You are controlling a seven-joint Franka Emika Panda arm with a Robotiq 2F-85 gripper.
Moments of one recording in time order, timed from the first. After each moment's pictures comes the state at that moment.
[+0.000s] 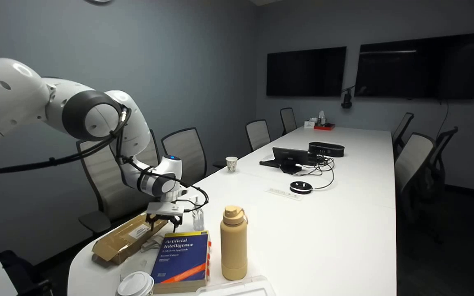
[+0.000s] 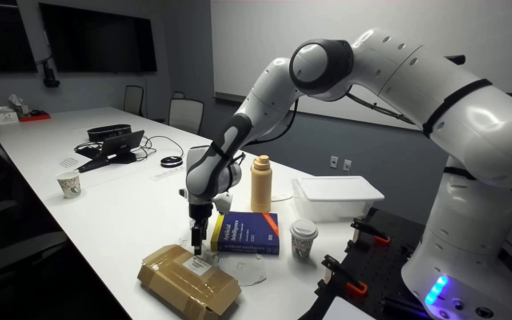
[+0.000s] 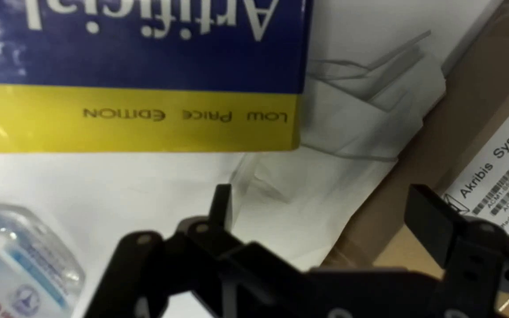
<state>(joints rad) 0.00 1.05 0.24 -1.61 -0.08 2.58 -0.54</state>
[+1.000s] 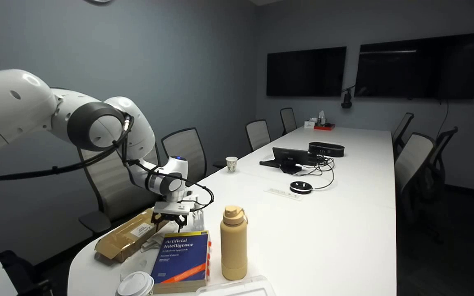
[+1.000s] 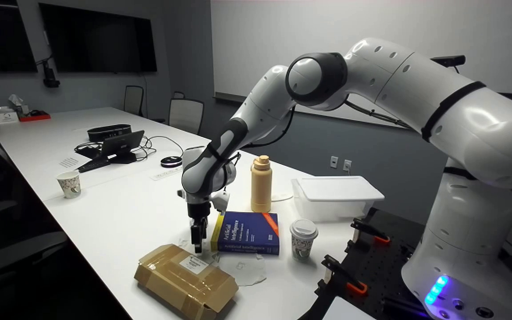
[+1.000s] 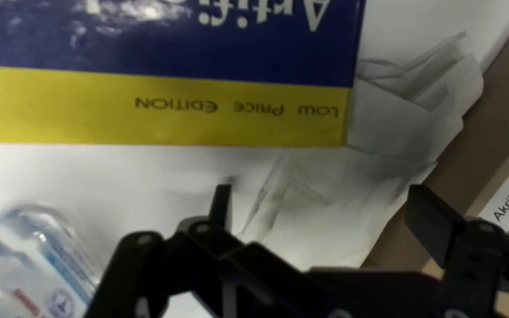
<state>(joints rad) 0.01 1.11 0.22 -1.48 -0.10 2.45 -0.55</state>
